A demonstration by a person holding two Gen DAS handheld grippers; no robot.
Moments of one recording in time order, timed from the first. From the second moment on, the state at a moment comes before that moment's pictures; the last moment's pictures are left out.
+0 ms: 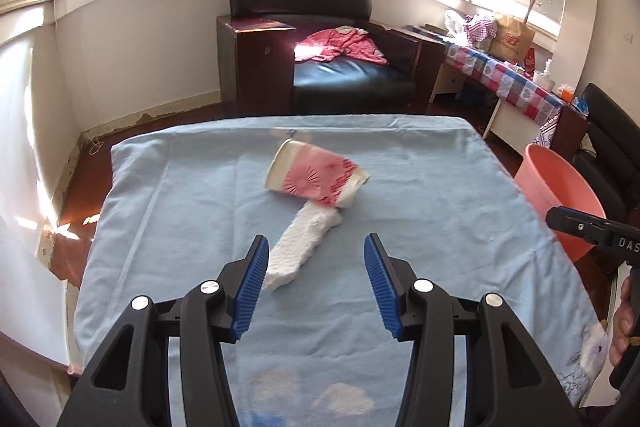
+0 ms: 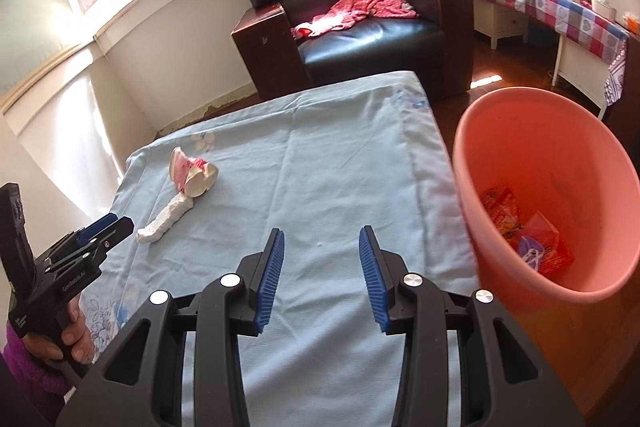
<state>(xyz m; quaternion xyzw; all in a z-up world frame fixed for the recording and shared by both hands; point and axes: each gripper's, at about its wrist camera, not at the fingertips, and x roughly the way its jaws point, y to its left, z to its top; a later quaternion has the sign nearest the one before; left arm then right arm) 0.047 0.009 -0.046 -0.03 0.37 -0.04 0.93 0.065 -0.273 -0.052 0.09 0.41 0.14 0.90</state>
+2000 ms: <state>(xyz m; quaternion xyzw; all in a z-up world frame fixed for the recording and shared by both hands) 0.020 0.115 -0.056 -0.15 0.37 0.01 0.92 0.168 -0.073 -0.065 -0.08 0.43 0.29 0.85</state>
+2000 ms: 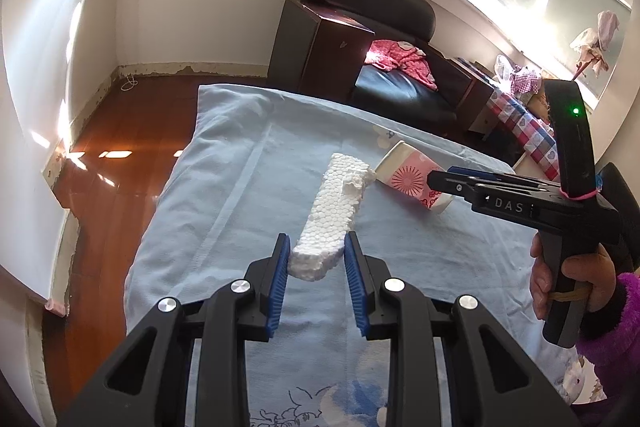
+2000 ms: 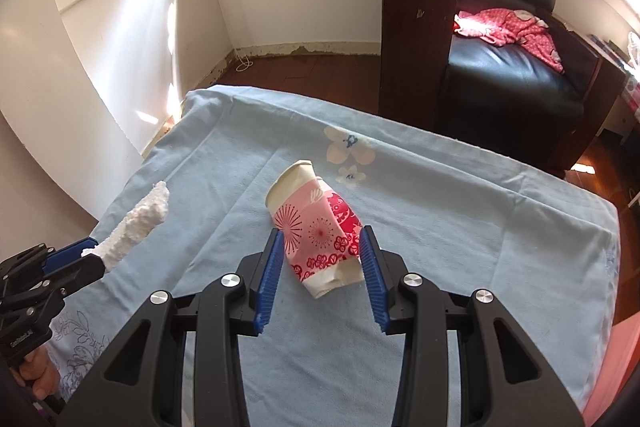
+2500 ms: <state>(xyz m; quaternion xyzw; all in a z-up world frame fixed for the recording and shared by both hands) 0.020 0.104 -0.051 -0.15 0.37 0.00 0.92 0.134 -0.086 -0.053 -0.07 0.40 0.30 0.86</state>
